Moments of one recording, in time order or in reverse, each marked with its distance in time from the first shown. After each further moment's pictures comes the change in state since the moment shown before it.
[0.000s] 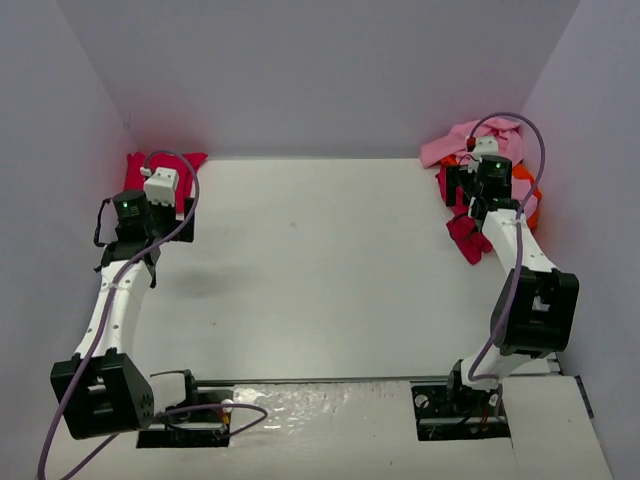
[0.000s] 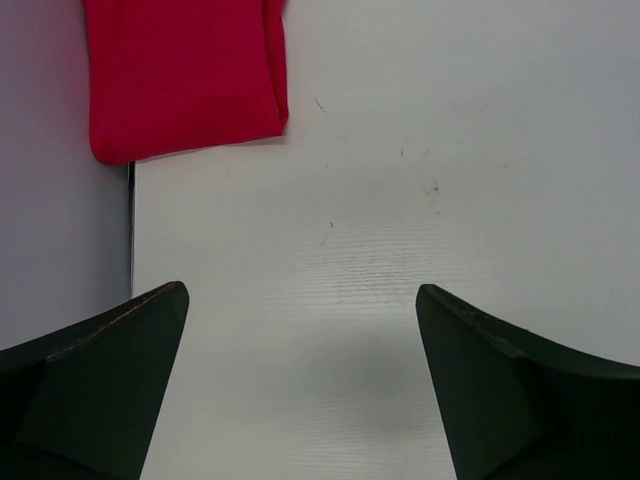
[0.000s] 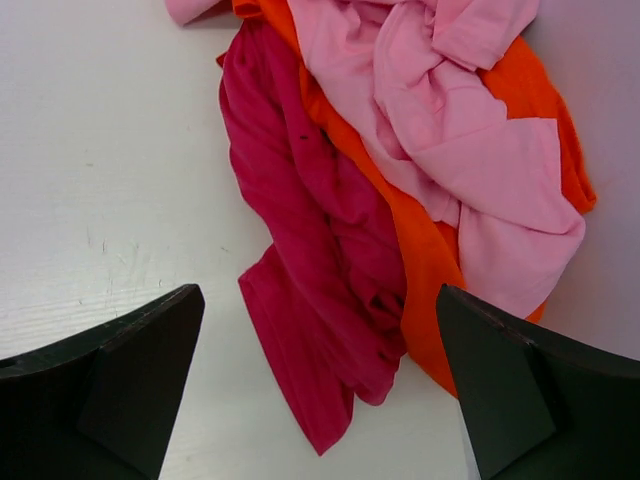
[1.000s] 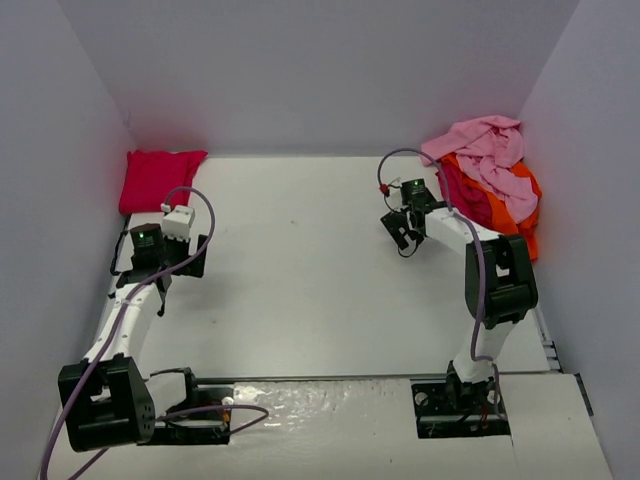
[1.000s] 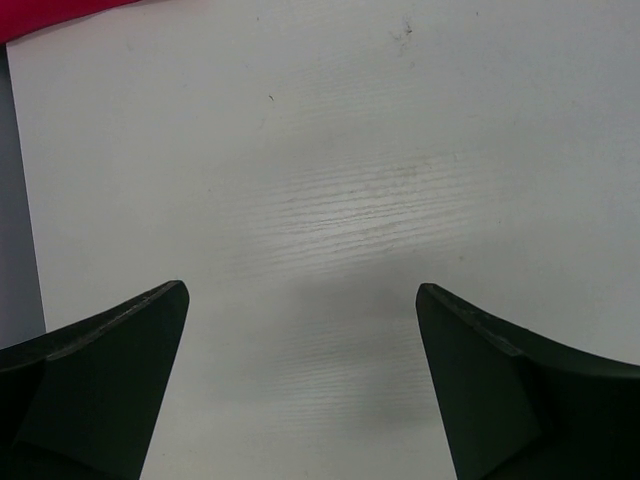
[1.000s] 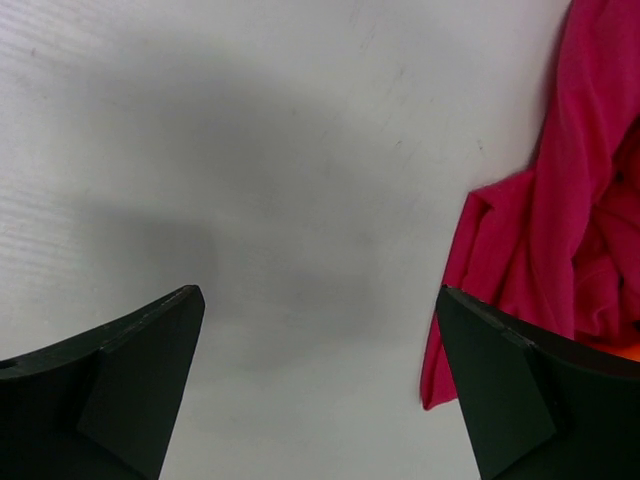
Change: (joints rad) left arm 0.000 -0.071 -0.296 0.068 0.036 0.064; right arm 0.329 0.221 -0.016 -0.213 0.145 -0.224
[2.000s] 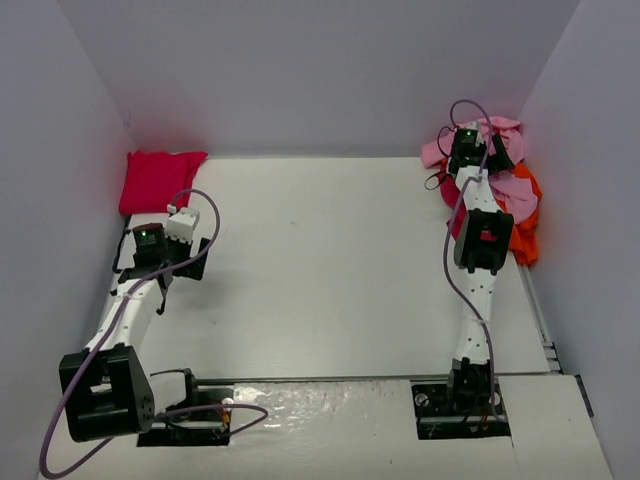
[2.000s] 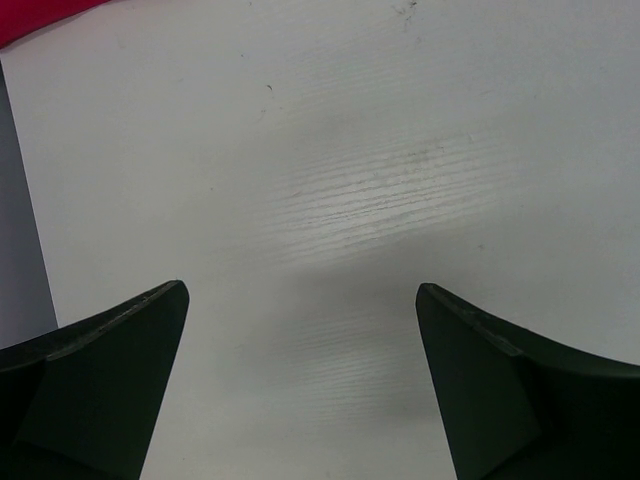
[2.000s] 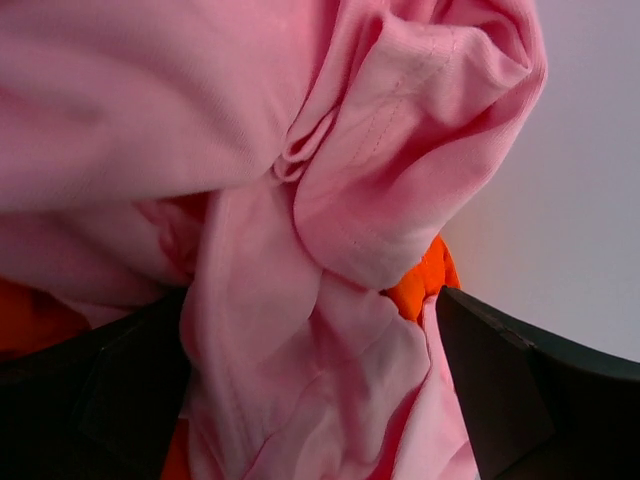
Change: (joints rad) left arm 0.000 0.042 0.011 -0.002 -0.002 0.075; right arm -0.325 0.842 1.211 -0.002 0.534 -0.159
